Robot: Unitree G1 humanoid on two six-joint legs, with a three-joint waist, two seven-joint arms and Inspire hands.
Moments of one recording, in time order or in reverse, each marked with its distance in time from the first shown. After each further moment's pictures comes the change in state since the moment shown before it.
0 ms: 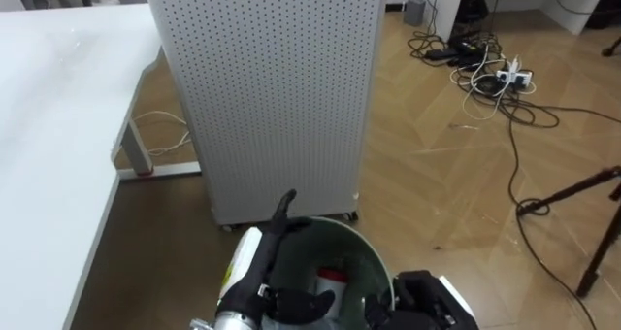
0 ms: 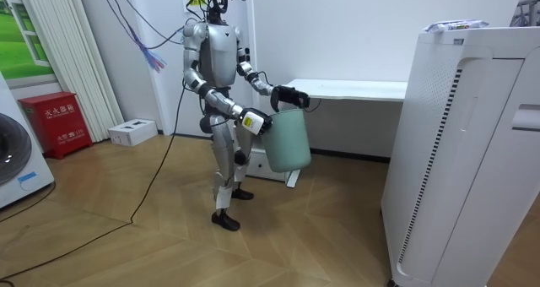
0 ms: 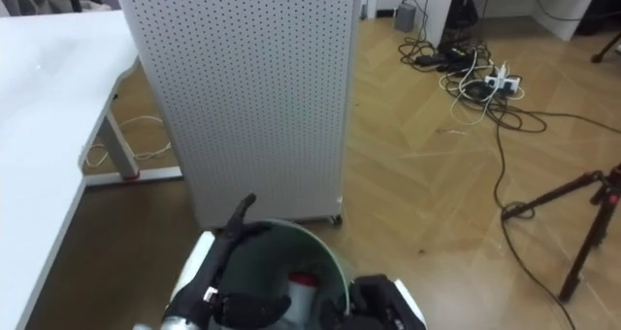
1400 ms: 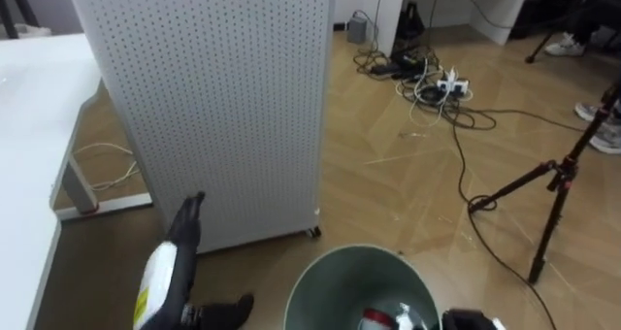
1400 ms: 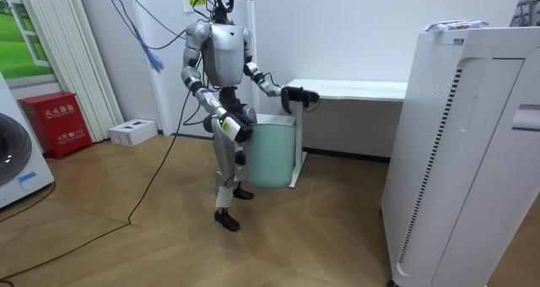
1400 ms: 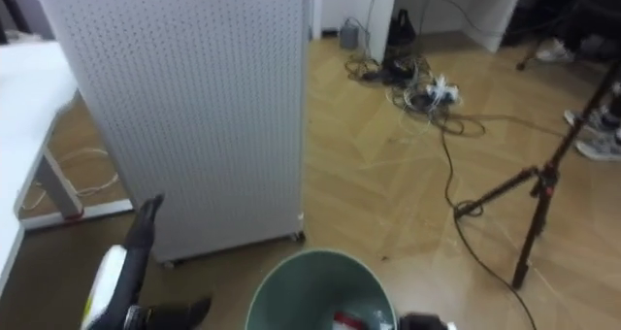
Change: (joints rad) left arm 0.211 0.072 0.218 0.092 0.171 0.015 0.157; right arm 0.156 -0.007 -0.135 -0.067 -0.014 0.068 0.005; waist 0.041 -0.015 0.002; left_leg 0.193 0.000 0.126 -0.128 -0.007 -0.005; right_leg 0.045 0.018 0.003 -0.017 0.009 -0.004
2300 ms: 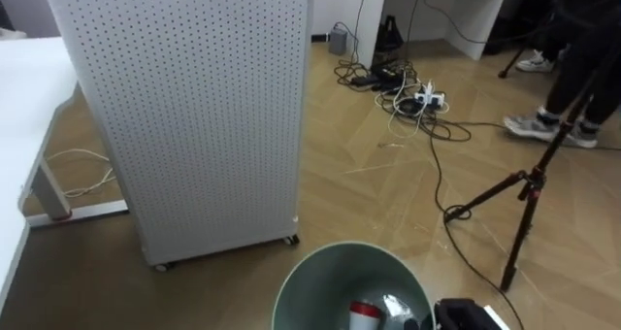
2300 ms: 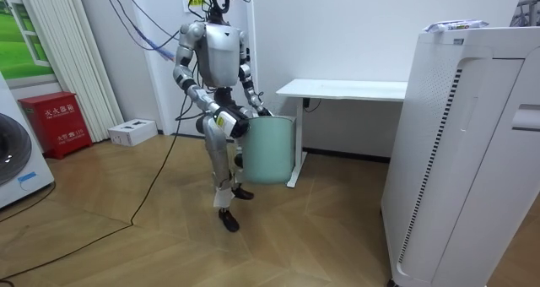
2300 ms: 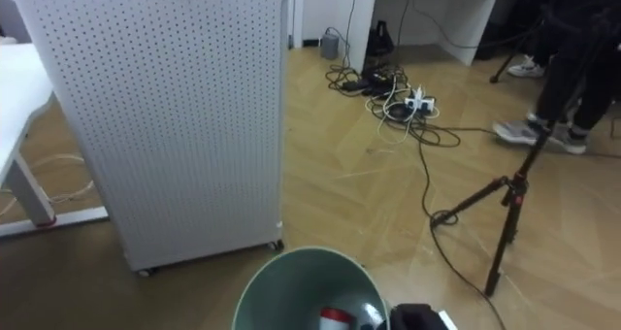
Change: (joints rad) left arm 0.142 0.005 0.188 0.611 -0.259 0.254 -0.222; right arm 0.003 -0.027 0.004 -0.117 0.000 0.051 0.081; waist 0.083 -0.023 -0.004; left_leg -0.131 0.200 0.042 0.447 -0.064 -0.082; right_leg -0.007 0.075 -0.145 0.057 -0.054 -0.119
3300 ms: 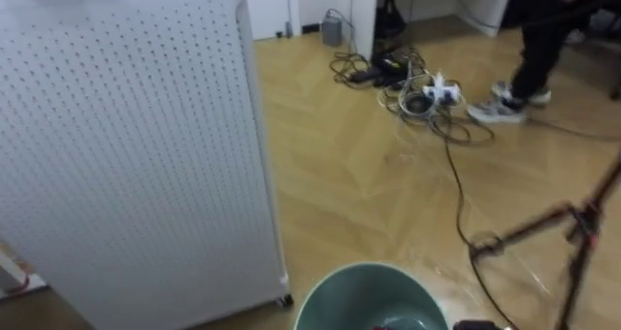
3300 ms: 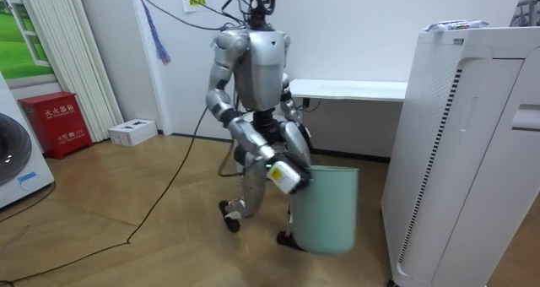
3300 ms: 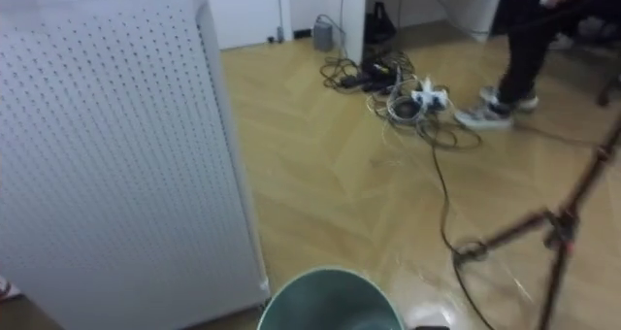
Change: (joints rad) left arm 0.003 -0.031 0.013 -0.082 -0.030 0.063 -0.136; right arm 0.031 -0.044 -0.004 0.005 -0.003 0.026 -0.080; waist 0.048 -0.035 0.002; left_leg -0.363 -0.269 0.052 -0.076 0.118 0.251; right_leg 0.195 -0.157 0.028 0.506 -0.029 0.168
